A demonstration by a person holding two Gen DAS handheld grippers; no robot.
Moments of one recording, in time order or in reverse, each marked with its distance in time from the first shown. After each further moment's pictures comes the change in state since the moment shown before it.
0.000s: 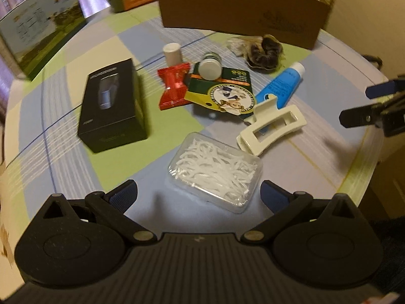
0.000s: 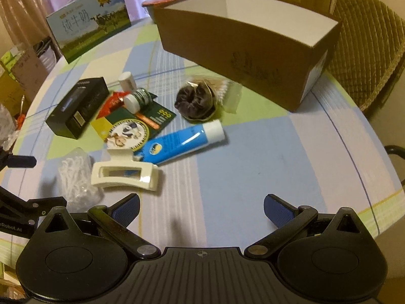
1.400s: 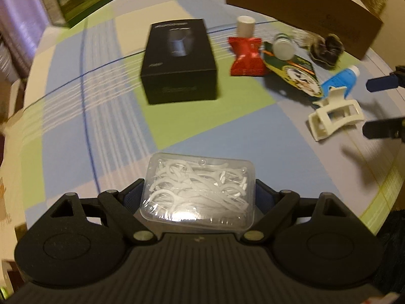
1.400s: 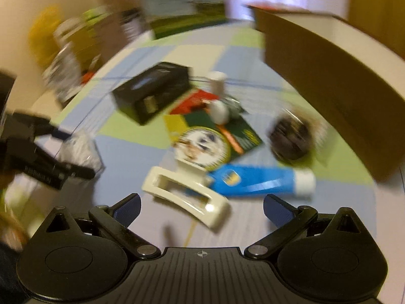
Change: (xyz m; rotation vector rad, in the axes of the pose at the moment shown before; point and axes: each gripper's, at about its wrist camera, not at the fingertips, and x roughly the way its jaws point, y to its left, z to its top) left arm 0.011 0.059 -0.043 -0.230 0.053 0.069; right arm 0.043 0.054 0.019 -0.436 -0.037 0.294
